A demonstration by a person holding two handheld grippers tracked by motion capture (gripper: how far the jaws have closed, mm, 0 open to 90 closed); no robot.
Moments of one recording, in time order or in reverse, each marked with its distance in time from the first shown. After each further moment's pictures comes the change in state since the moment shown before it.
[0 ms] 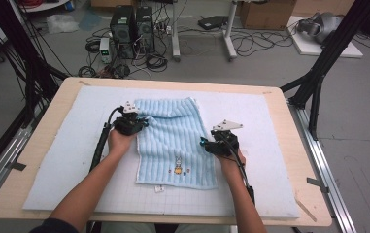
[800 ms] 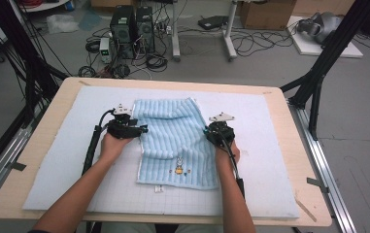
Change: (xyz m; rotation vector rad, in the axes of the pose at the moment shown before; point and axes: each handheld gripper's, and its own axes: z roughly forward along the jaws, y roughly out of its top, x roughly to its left) left arm -0.008 -0.013 -0.029 -0.006 -0.084 -0.036; right arm -0.012 0.015 0.029 0.013 -0.184 0.035
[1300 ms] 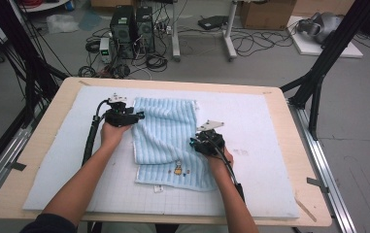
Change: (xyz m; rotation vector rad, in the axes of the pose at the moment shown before) left arm 0.034 0.023 0.010 -0.071 0.067 -0.062; right arm 0.038 -0.004 -0.005 0.048 0.232 -0.117
